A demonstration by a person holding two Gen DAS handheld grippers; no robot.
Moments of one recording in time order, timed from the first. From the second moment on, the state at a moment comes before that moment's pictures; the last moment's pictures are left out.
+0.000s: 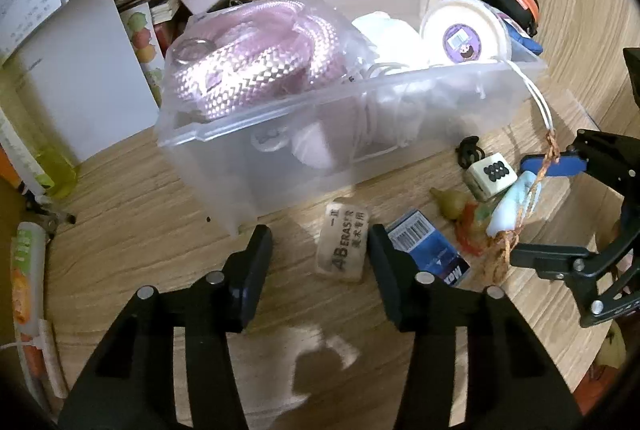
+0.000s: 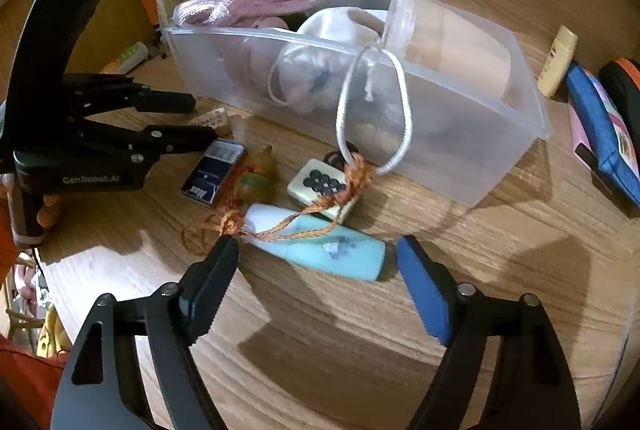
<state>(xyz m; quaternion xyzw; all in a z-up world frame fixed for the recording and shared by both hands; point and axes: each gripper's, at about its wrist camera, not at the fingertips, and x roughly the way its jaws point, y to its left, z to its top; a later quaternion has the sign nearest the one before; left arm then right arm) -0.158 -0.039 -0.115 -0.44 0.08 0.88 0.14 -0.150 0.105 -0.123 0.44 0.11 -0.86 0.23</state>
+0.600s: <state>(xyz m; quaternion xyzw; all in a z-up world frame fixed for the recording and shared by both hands) -0.140 -0.042 -0.112 -0.42 0.06 0.89 0.14 -0.129 0.111 -0.118 0.44 0.12 -0.85 0.25</state>
